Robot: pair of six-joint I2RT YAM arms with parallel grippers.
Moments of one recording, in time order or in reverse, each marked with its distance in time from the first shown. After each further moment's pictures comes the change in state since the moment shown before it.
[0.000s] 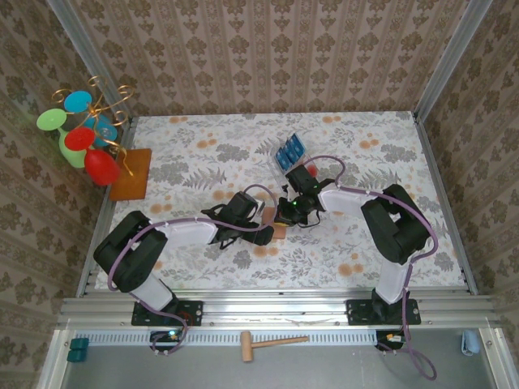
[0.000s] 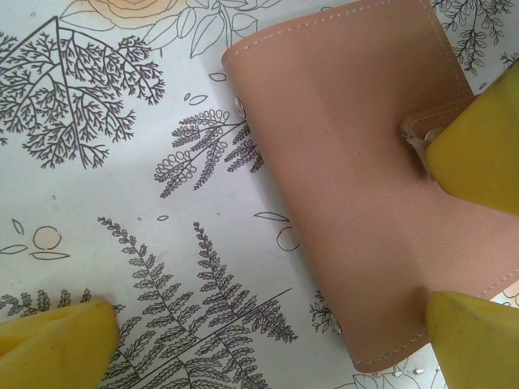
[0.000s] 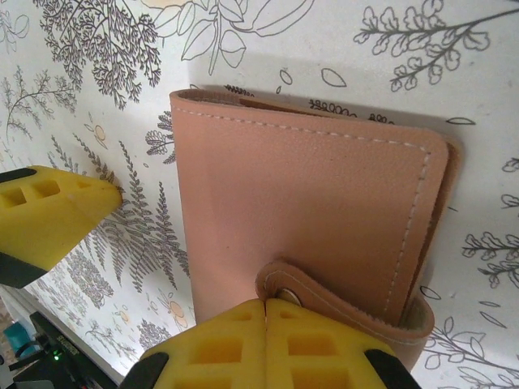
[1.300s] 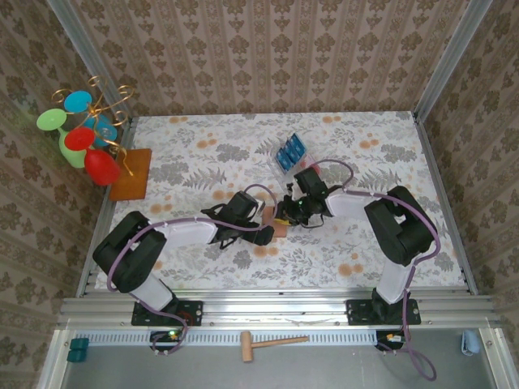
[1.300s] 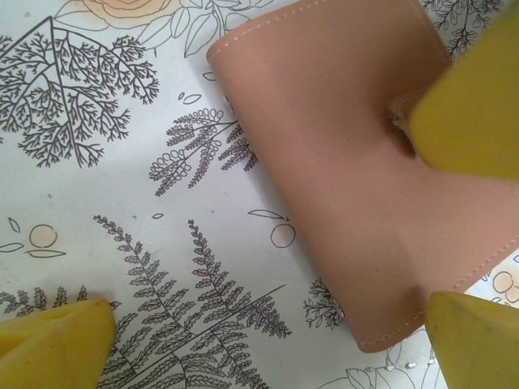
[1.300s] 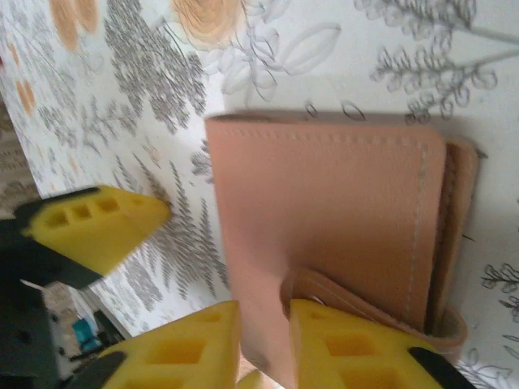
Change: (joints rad) left arm 0.005 -0.011 0.008 -0.018 0.009 0.000; right arm -0.047 -0.034 -0.095 0.211 -0.096 0.085
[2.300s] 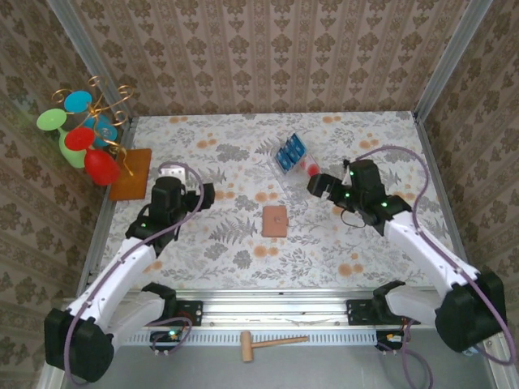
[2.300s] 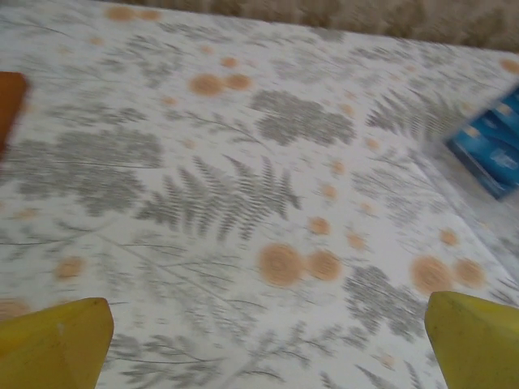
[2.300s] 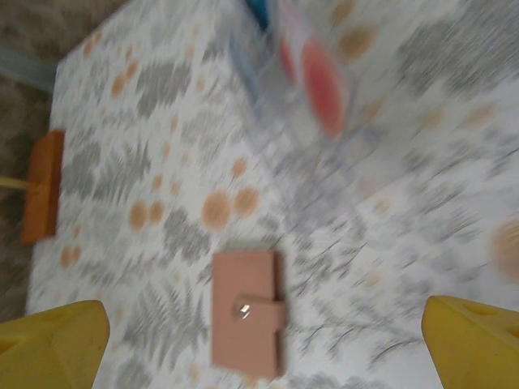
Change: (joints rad) left arm 0.440 -0.673 -0.094 -0.119 -0.216 0.024; right arm -0.187 -0.701 -0.169 -0.200 0.442 -0.142
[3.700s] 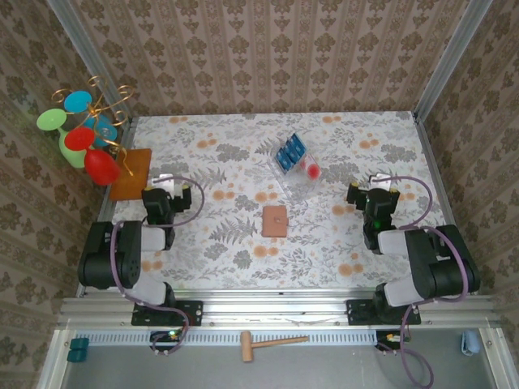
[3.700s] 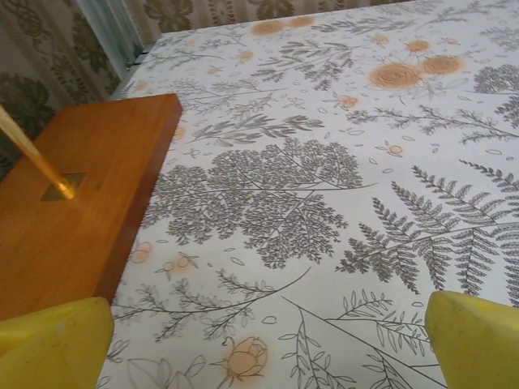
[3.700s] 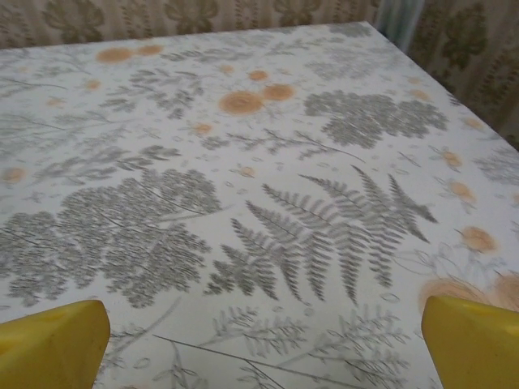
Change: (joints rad) left arm 0.331 0.632 -0.299 1.083 0.040 0.385; right arm -0.255 0.365 -0.497 1.155 0.456 -0.584
